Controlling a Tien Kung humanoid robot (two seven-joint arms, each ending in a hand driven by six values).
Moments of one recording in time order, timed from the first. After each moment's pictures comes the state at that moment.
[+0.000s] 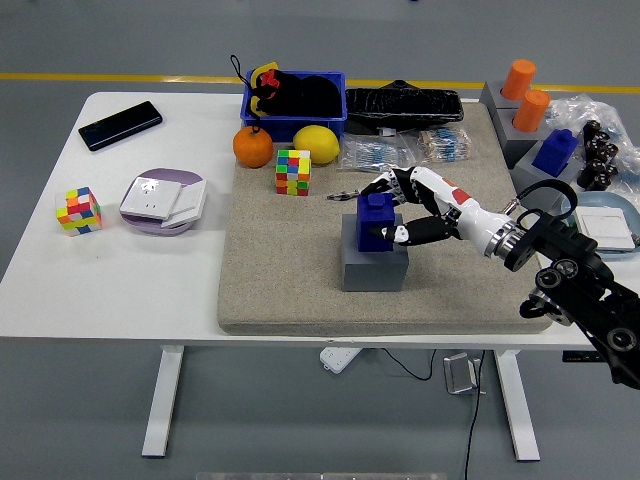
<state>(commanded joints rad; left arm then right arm) -0.24 0.20 0.00 -0.20 0.19 -0.11 0.20 0.60 -0.25 0.79 1.06 -1.19 0.11 0.25</state>
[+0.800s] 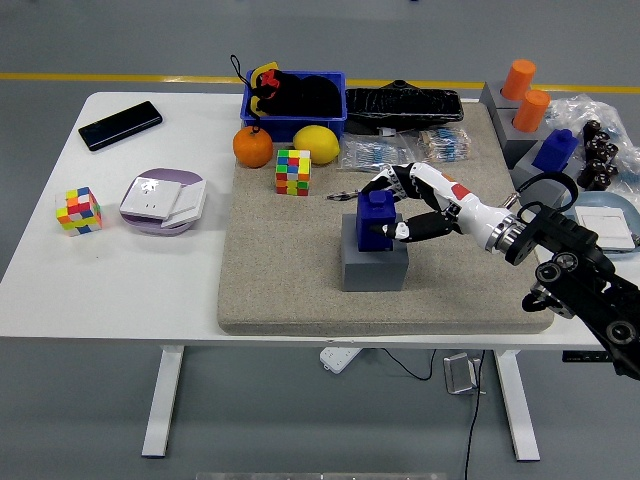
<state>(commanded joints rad) -0.24 0.20 0.00 -0.20 0.19 -0.12 0.20 0.63 -0.25 0.77 1.04 -1.21 0.11 0.26</state>
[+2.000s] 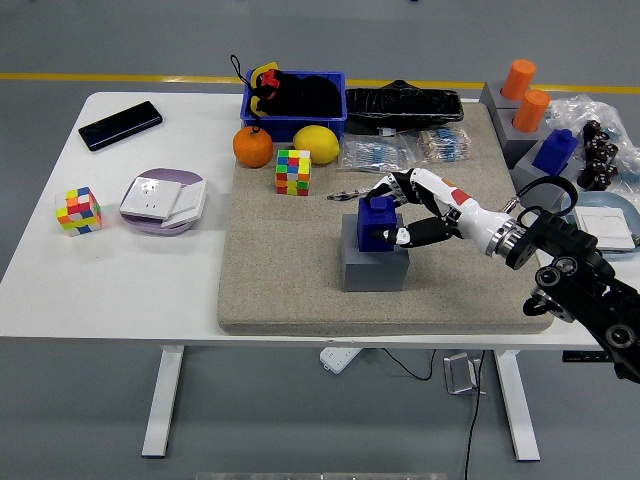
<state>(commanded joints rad) -0.24 0.20 0.00 -0.20 0.19 -0.12 0.20 0.62 -0.25 0.77 1.03 -1.22 0.12 0.26</state>
